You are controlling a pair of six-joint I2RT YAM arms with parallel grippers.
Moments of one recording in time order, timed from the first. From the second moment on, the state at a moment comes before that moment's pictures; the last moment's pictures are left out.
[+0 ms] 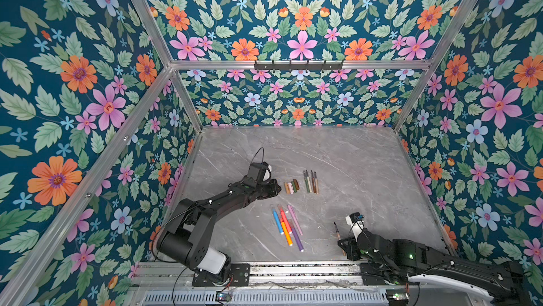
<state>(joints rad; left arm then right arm) -0.48 1.53 0.76 -0.08 0.33 -0.60 1.24 0.40 0.23 -0.67 0.17 1.01</state>
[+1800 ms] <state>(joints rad) -0.48 1.70 0.89 -0.10 0.40 -0.57 1.24 0.22 0.21 -0.78 0.21 1.03</state>
